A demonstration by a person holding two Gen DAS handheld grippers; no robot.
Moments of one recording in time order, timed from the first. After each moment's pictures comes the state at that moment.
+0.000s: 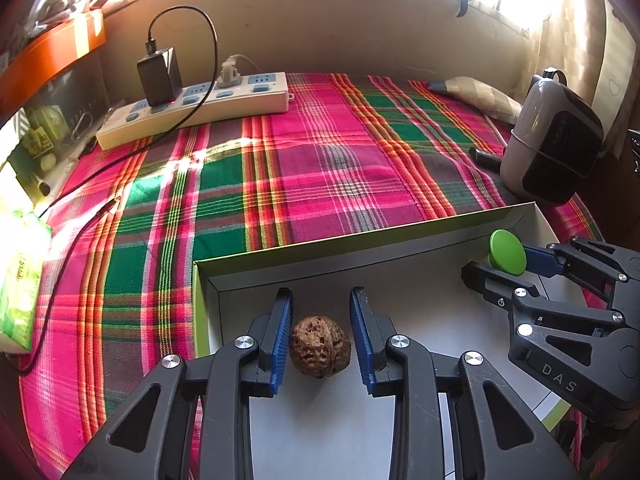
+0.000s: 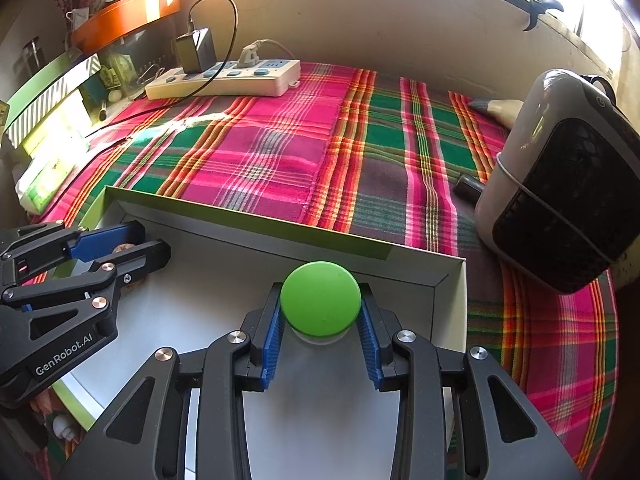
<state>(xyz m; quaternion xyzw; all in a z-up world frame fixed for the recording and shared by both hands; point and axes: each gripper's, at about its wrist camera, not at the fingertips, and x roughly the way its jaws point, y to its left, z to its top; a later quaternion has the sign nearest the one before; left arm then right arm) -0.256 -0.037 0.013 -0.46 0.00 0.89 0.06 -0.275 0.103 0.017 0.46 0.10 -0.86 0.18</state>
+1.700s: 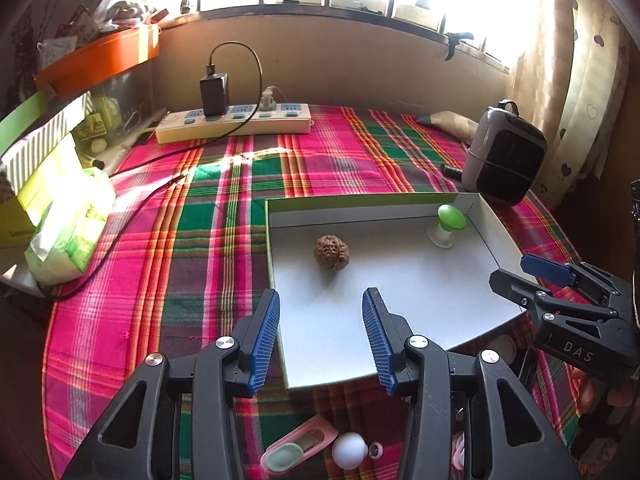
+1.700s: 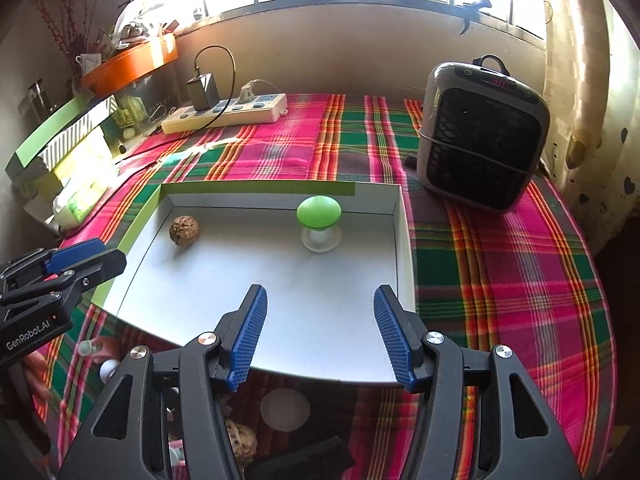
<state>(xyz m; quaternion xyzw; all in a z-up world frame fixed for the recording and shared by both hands) -0.152 -0.067 0.053 -0.41 -0.04 0.91 0.04 -0.184 0.135 0.046 0.42 0.03 -0.89 0.15</state>
